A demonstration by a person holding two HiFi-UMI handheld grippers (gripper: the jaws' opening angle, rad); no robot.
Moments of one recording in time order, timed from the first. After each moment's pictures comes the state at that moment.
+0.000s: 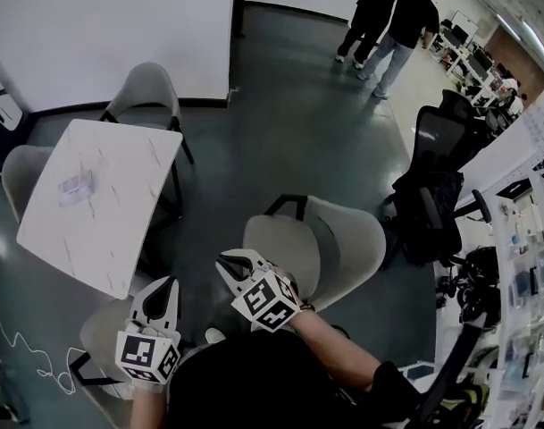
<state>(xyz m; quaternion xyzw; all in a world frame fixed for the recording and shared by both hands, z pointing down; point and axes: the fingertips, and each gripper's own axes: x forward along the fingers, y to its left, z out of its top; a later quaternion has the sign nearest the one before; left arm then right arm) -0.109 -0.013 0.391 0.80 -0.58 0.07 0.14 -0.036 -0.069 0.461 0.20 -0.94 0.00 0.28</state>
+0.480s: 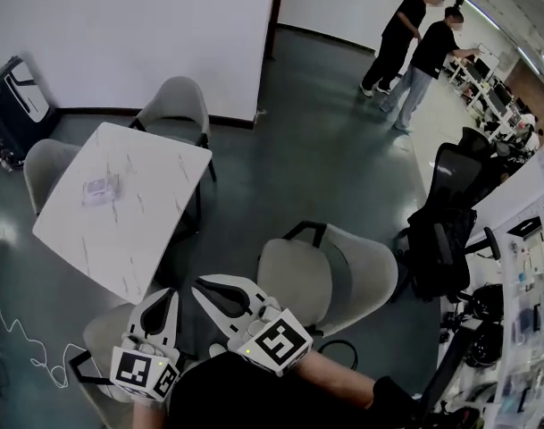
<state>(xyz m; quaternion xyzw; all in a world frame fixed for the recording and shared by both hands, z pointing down) -0.146 0.005 0.332 0.77 -0.62 0.02 0.11 -0.104 -0.010 0.297 0.13 -0.99 0.03 0.00</state>
